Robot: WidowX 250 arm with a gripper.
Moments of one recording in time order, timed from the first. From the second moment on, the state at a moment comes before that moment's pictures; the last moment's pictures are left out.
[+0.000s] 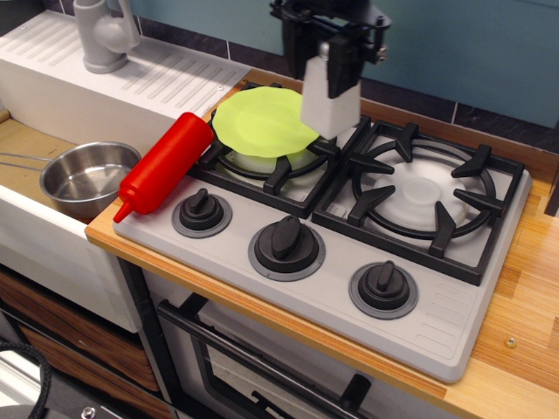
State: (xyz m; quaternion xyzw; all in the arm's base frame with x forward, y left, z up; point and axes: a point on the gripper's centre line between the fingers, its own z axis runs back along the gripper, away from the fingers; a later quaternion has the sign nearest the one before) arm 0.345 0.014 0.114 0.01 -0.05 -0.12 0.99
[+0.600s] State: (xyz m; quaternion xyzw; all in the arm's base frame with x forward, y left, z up) arm 0.338 0.065 0.100 0.02 -0.08 -0.15 0.99
